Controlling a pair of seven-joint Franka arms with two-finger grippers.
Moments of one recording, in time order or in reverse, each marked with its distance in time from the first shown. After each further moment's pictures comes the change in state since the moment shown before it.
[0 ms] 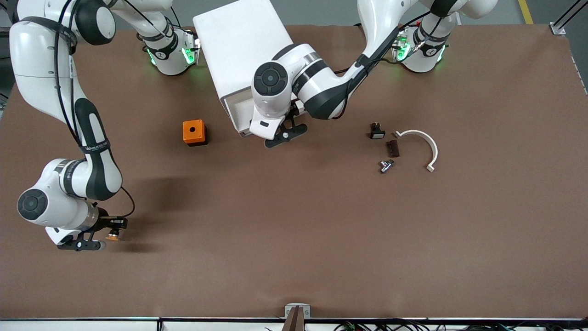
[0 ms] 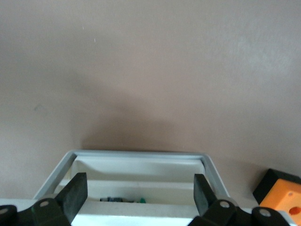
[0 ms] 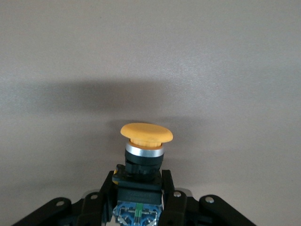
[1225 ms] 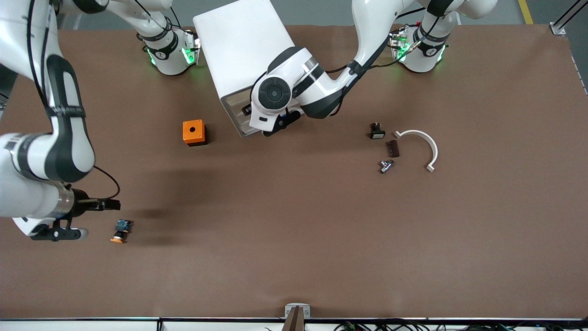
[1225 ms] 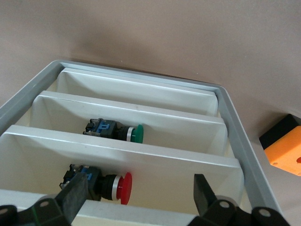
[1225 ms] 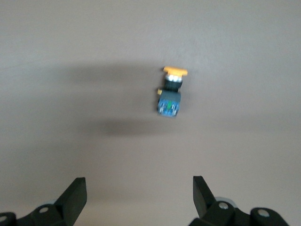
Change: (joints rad) left arm -0.003 0.004 -0.003 -0.067 -0.319 -0.002 -0.050; right arm 0.038 -0.281 0.023 0.060 0.000 -0.479 0.037
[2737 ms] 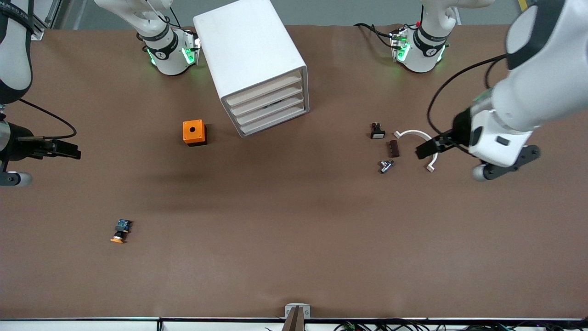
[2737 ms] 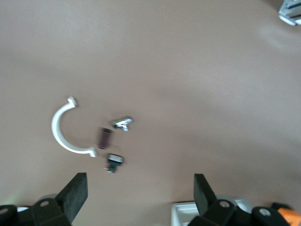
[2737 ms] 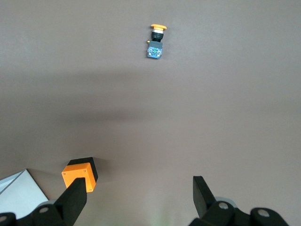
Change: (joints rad) left arm 0.689 -0.403 0.019 0.038 0.306 -0.340 0.750; right arm -0.005 -0.270 -0.014 -0.003 -0.042 -0.295 -0.018
